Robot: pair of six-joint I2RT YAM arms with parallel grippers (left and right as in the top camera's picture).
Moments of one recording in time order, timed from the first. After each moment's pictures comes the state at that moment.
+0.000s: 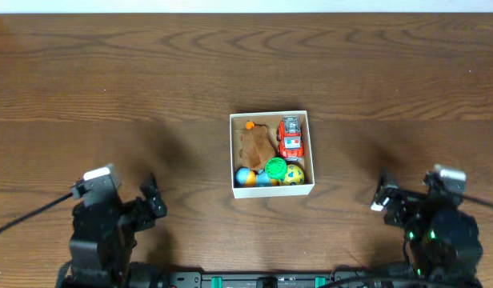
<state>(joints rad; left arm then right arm) -0.15 0.38 0.76 -0.95 -0.22 -0.36 0.15 0.29 0.64 -0.80 0.19 0.30</state>
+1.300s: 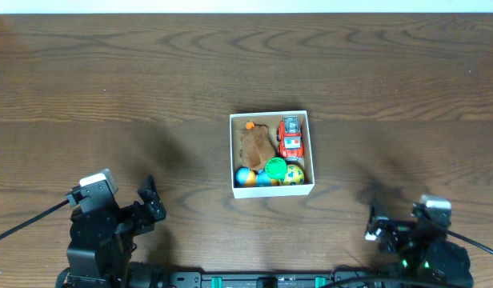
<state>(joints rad) -0.15 0.35 0.76 -0.97 -0.22 -0.38 0.14 0.01 0.50 -0.93 0.09 0.21</state>
